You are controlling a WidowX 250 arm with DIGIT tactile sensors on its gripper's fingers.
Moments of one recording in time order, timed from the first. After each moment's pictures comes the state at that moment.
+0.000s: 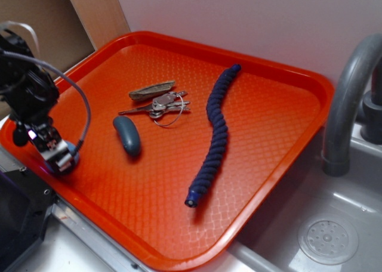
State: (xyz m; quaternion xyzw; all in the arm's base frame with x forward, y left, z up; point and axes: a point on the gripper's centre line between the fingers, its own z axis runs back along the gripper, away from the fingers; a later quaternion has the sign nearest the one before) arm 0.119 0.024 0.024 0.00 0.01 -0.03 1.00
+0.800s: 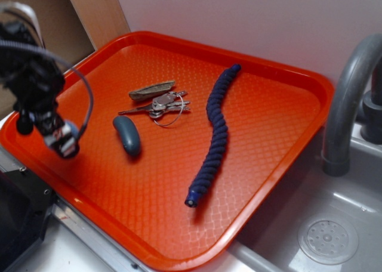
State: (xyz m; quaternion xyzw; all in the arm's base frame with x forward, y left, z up) arm 0.143 0.007 0.075 0.03 -0.04 -0.04 1.00
